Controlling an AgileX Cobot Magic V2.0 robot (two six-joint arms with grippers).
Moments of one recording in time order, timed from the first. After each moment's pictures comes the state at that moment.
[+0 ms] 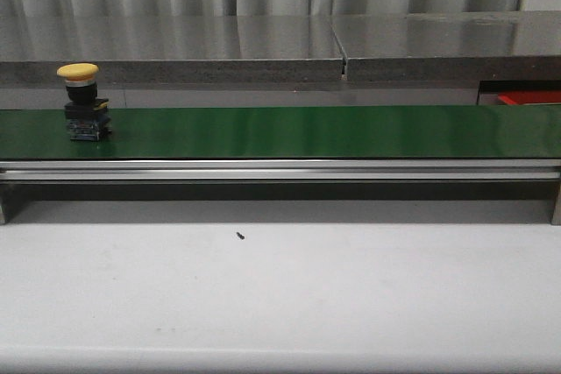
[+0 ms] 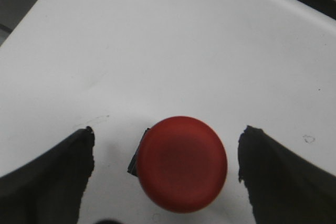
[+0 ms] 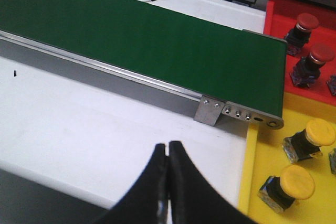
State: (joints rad) left arm 0.47 2.36 -1.99 -0.35 0.63 0.22; right arm -0.07 0.53 -0.65 0.30 0.77 -0.42
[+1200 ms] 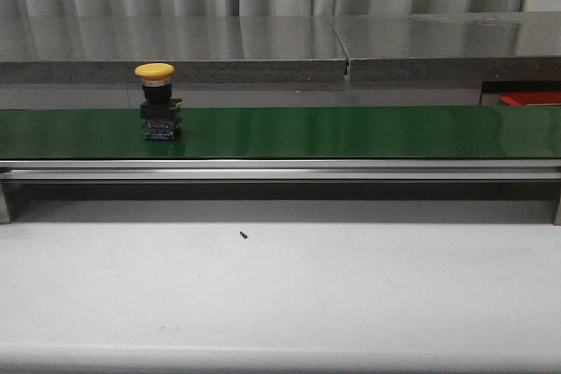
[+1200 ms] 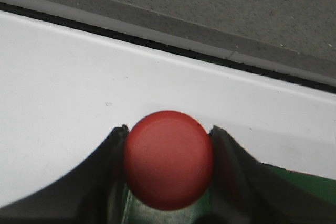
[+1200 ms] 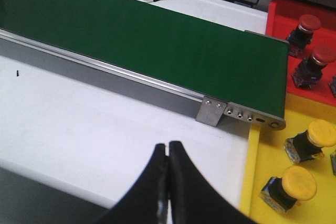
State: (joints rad) left arm 0.29 1.81 -1.82 -0.40 0.91 0.21; right arm -0.07 0.53 -0.65 0.30 0.77 -0.42
